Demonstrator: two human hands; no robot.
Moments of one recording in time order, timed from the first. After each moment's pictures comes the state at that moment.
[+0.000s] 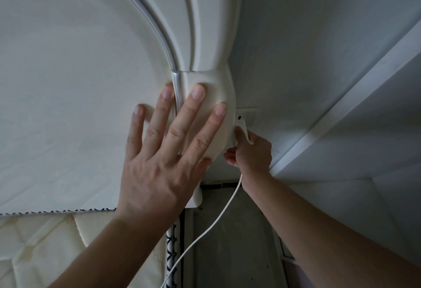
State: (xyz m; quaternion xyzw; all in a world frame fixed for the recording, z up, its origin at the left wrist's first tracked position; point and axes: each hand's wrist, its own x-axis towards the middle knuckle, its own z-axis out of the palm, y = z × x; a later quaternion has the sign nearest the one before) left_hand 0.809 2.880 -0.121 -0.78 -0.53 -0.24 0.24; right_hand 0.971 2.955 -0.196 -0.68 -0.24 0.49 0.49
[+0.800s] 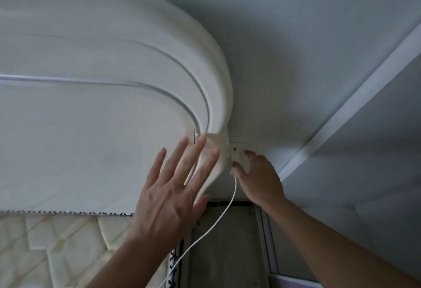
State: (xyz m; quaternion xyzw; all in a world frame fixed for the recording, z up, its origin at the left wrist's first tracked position) left_hand 0.807 2.832 -0.038 -0.80 -0.57 -0.17 0.10; right_hand 1.009 2.919 -0.090 -0.71 -0.66 0.24 0.12
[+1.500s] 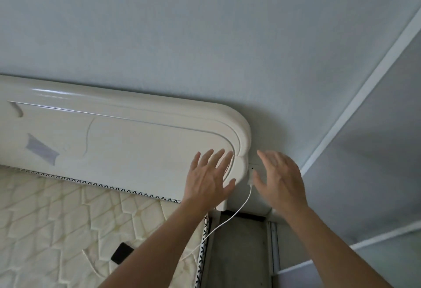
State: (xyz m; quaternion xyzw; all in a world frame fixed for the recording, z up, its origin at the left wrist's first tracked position) left_hand 0.802 2.728 0.157 -0.73 -0.67 -0.16 0.03; right_hand 1.000 2.770 0.176 -0.56 -0.81 -0.01 0.17
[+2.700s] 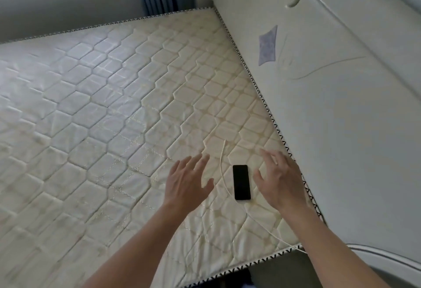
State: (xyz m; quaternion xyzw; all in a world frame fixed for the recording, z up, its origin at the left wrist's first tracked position) left_hand 0.589 2.389 0.019 -0.18 -0.97 -0.11 -0.09; right_hand 0.632 2.623 0.041 -0.11 -0.99 0.13 0.02
